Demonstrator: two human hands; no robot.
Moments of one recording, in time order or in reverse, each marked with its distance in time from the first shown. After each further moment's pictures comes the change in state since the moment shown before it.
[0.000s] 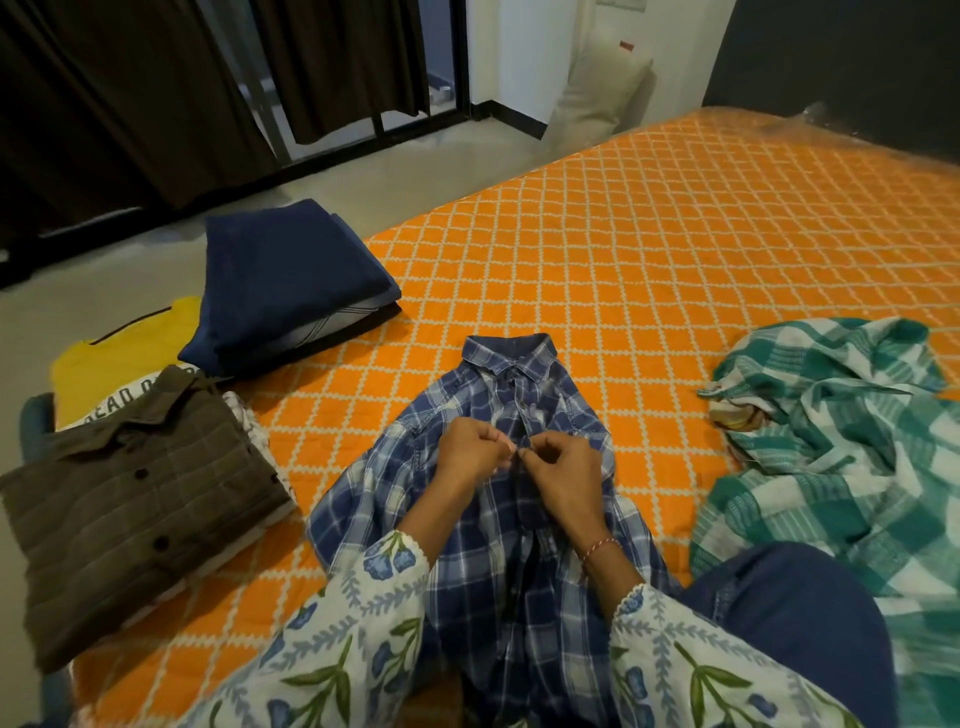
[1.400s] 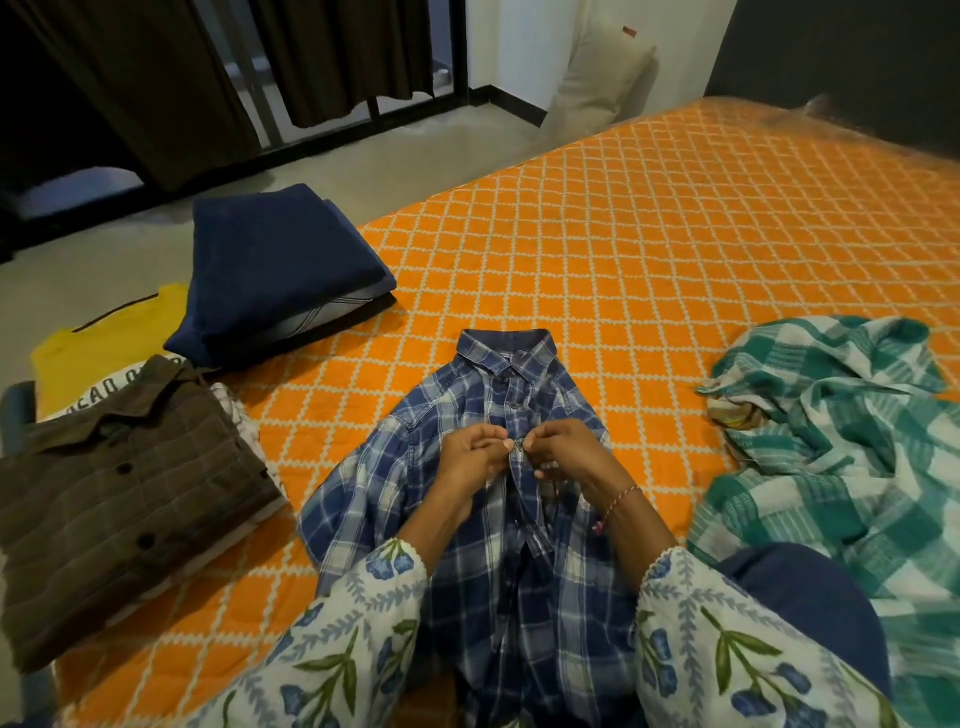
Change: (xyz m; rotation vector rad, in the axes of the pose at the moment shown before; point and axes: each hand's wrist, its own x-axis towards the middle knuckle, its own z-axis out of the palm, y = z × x) left_hand 0.014 -0.029 0.016 -0.449 -0.050 -0.022; right_hand 0.040 0.002 -0.019 0.262 -0.432 0.398
